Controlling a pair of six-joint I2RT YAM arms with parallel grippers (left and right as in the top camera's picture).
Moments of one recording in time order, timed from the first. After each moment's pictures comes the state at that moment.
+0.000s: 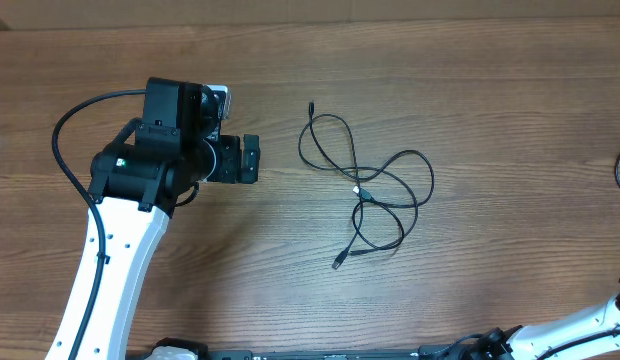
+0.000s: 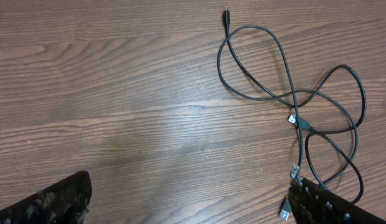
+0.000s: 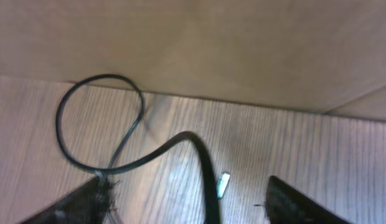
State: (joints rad) left arm -0.19 1.35 1.39 -1.04 0.11 -0.13; right arm -1.01 2.03 1.81 -0.68 0.03 0.44
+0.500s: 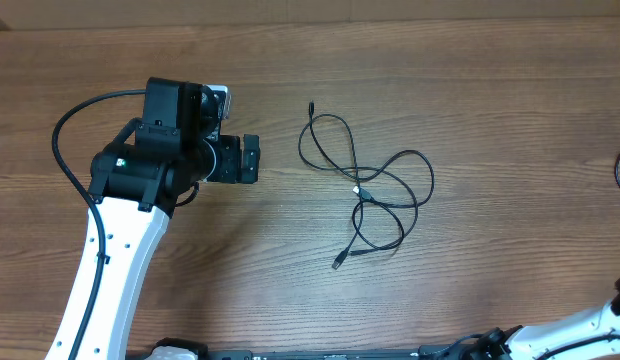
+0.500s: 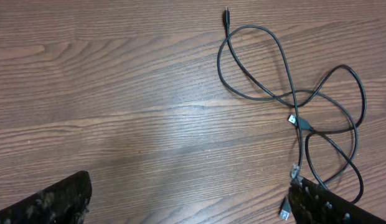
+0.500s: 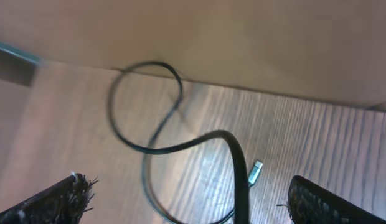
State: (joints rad) left arm -0.19 1.35 1.39 -1.04 0.11 -0.13; right arm -1.01 1.97 1.81 -0.69 -0.09 0.44
